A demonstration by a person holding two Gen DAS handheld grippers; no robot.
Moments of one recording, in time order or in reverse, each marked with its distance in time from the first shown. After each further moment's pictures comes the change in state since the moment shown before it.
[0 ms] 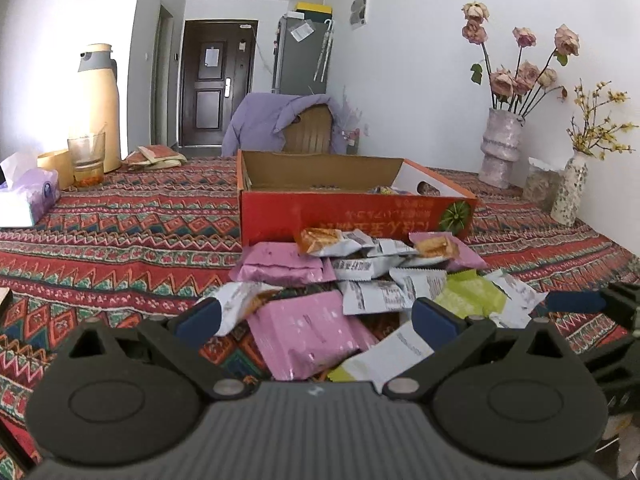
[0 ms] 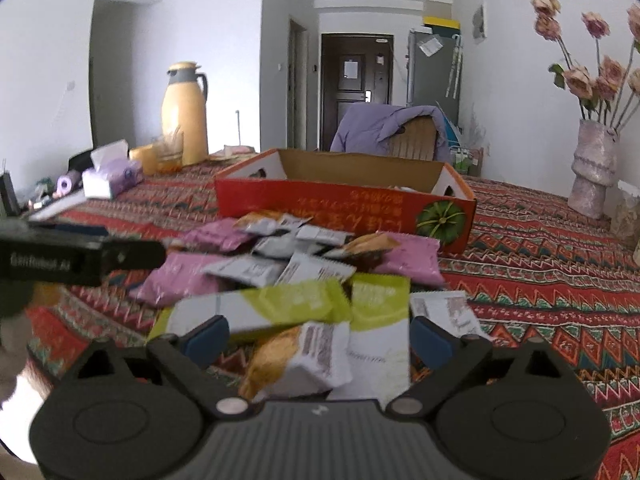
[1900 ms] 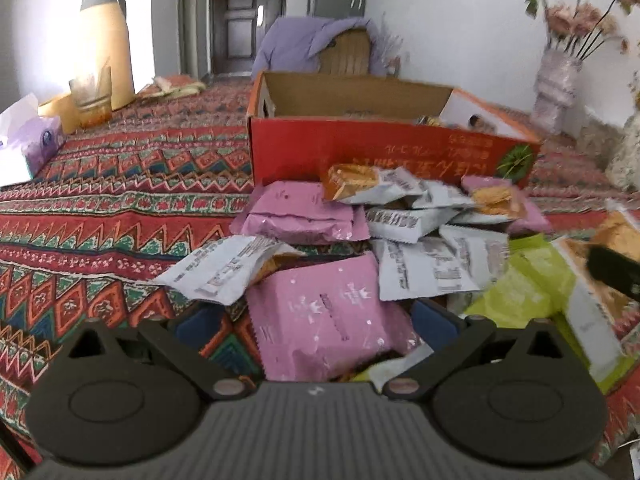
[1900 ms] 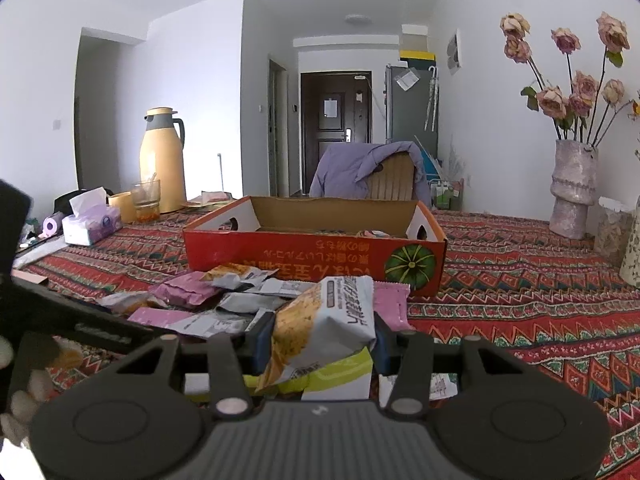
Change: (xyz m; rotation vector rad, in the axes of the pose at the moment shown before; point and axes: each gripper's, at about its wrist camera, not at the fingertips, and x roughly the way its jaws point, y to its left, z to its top) left arm 0.080 -0.007 0.011 -0.025 0.259 0.140; right arm 0.003 -0.032 0.015 0.065 -0.134 -0.040
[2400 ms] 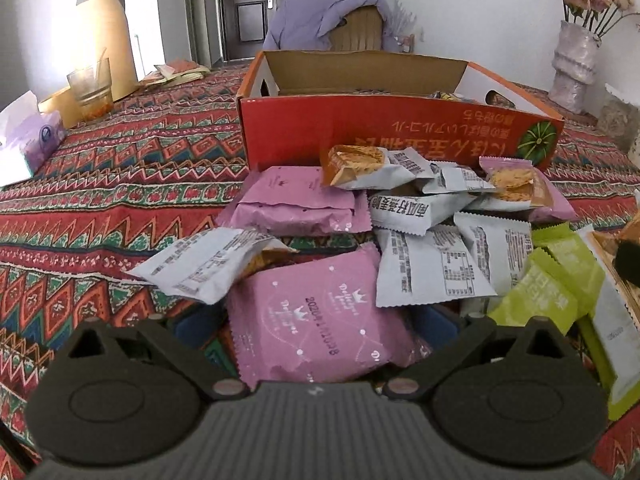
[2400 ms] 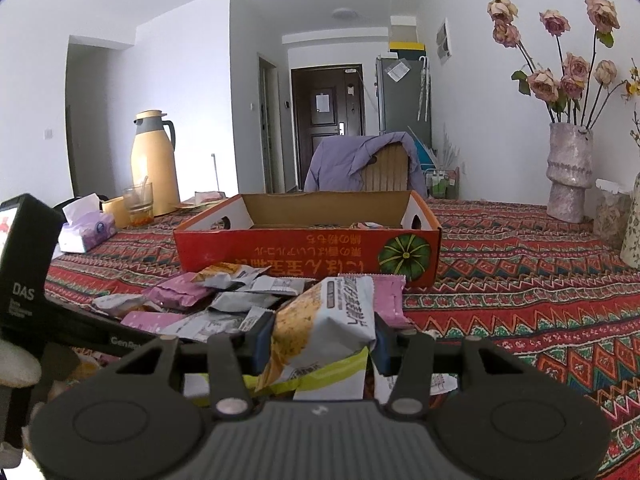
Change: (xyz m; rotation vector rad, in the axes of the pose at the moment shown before) left arm 0.019 -0.013 0.004 0.015 0.042 0.047; right arm 0.006 -0.007 -0.002 0.043 0.014 -0.002
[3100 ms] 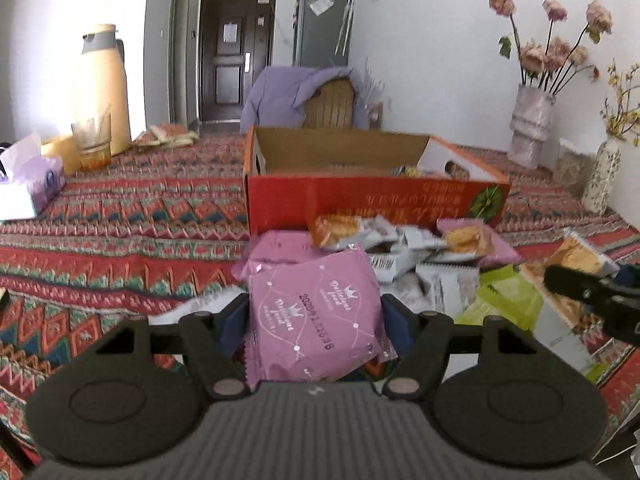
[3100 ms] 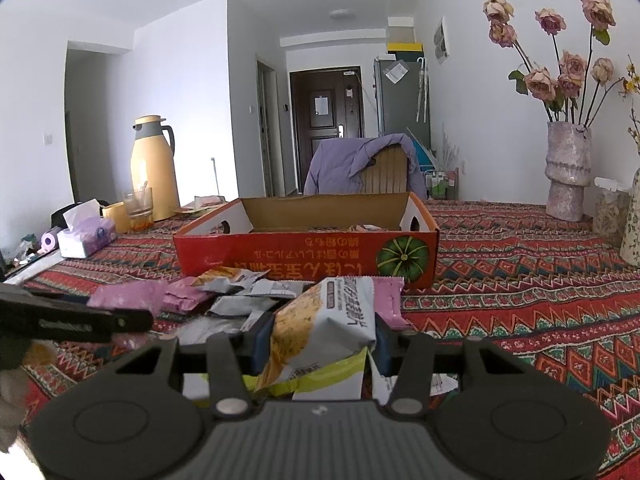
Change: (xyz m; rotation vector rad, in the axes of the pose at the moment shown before) left arm -0.059 0.021 -0.011 -0.004 -0.225 -0.106; right arm -0.001 -0.003 0.002 0.011 -0.011 0.004
